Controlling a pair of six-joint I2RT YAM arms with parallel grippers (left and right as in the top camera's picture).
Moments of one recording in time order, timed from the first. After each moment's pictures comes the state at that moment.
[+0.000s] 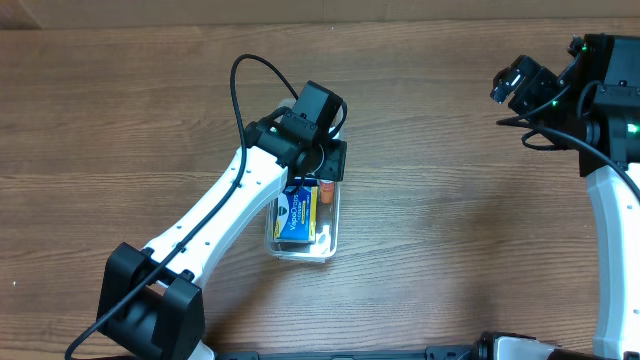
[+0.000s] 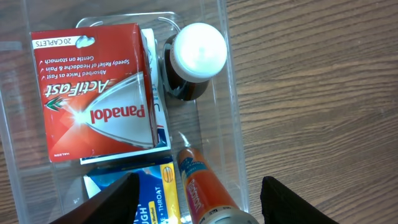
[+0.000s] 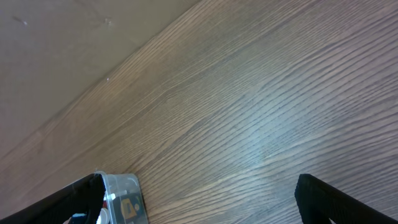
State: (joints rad) left arm -0.55 1.75 1.42 -0.81 0.03 -0.39; right arm -0.11 1.44 1.56 -0.96 -0.12 0.51
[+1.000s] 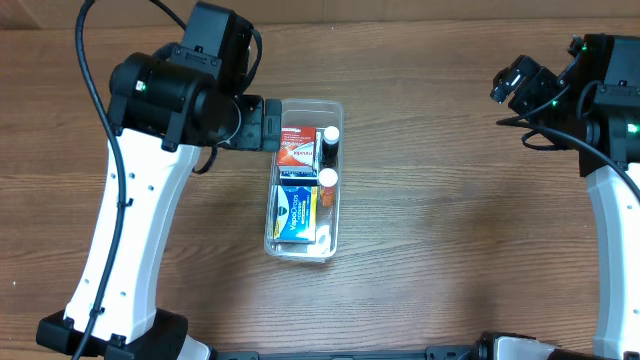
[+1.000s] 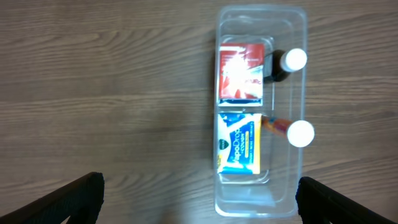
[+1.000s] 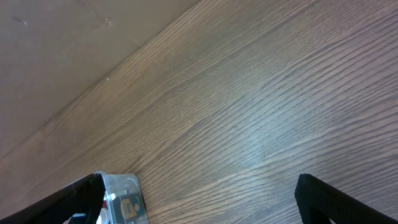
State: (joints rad) left arm -0.34 1.70 2.12 -1.61 -0.09 -0.28; right arm -0.11 1.44 1.56 -0.96 -0.12 0.51
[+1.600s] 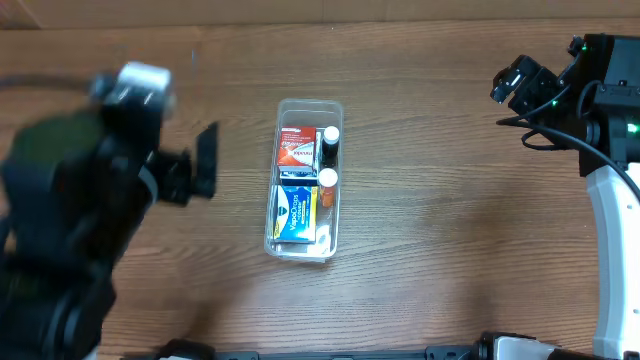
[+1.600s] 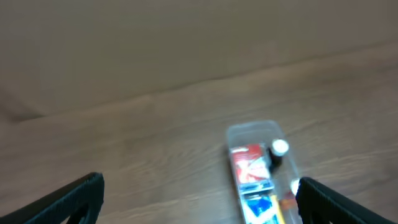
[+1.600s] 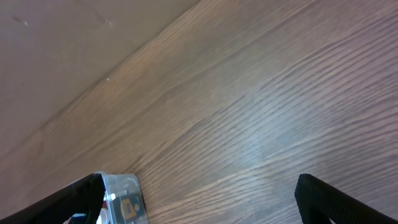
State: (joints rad) left arm -0.22 1.14 1.78 -1.15 -0.04 0.04; right arm -0.11 1.44 1.56 -0.96 -0.12 0.51
